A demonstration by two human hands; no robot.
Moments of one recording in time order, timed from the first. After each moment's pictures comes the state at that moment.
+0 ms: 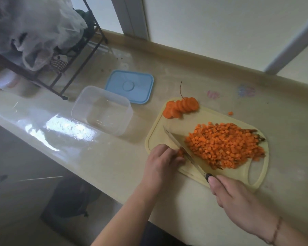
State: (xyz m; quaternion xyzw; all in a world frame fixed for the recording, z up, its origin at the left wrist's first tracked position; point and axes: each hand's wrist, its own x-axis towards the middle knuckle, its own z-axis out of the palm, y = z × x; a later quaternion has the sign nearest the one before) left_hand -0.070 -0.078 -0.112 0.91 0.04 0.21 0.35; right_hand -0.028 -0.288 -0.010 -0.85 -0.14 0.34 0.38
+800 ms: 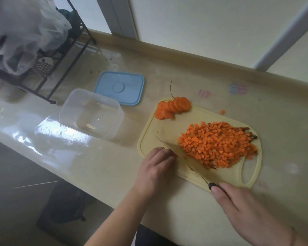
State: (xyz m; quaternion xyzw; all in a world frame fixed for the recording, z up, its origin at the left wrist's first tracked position) left_hand -0.075 -0.071 -0.117 0.92 -0.09 0.18 0.33; right_hand -0.032 -0.316 -0.014 -0.87 -0.18 0.30 0.35
